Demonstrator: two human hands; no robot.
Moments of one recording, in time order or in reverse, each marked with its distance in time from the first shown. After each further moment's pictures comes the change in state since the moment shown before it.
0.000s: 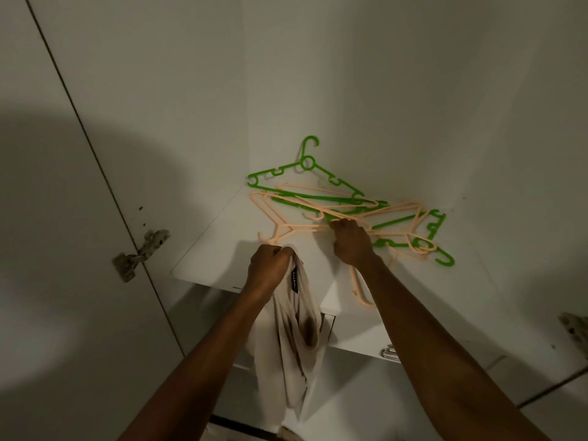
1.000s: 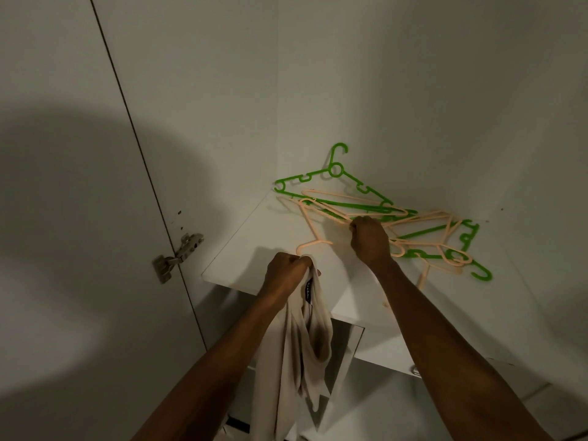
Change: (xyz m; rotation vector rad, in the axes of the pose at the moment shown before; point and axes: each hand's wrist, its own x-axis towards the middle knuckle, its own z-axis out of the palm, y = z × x) left_hand -0.009 0.003 -0.029 -0.014 -0.099 -0.082; right_hand 0.028 -0.030 -0.004 0.199 0.242 0.141
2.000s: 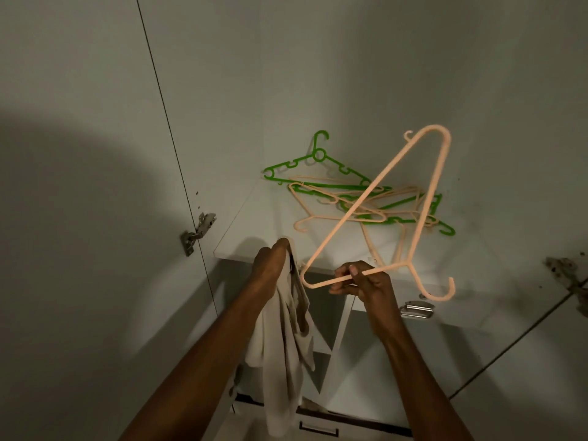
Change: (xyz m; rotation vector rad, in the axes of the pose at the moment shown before) left_hand -0.075 -0.025 -0.054 -0.215 0.012 -0.149; right_hand -0.255 -0.091 -0.084 1.385 -0.030 0.180
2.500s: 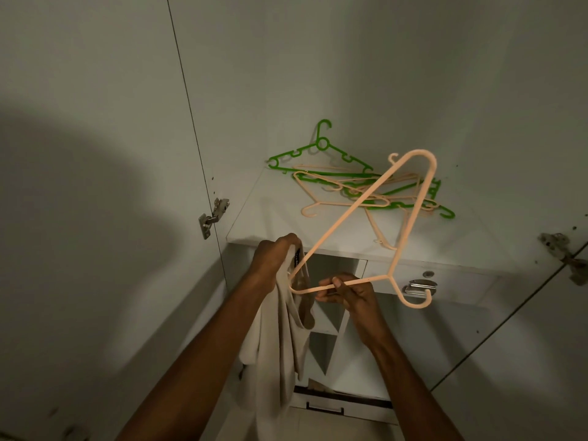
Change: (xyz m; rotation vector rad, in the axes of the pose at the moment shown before) left_hand -0.035 -0.014 -0.038 0.004 -0.083 0.024; right_hand -0.056 0.030 0.052 0.067 -0.029 0.044
